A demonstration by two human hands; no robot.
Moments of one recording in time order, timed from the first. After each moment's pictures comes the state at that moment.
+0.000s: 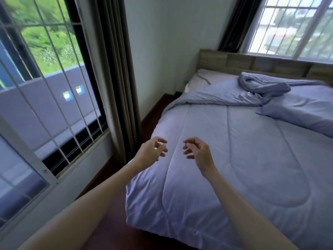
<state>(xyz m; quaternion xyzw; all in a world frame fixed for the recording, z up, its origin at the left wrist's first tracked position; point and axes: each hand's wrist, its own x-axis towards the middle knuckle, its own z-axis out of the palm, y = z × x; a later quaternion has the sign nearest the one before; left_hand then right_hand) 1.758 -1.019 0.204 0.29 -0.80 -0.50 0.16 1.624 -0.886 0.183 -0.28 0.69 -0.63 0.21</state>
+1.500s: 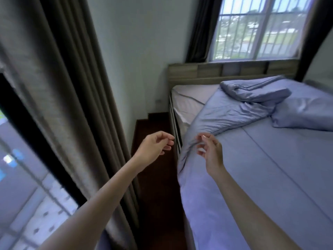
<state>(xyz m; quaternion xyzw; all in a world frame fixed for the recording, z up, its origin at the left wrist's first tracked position) 1.510 -1.526 0.271 0.08 -0.81 -0.58 0.08 1.423 -1.354 0.215 -0.05 0.57 -0.82 0.04</state>
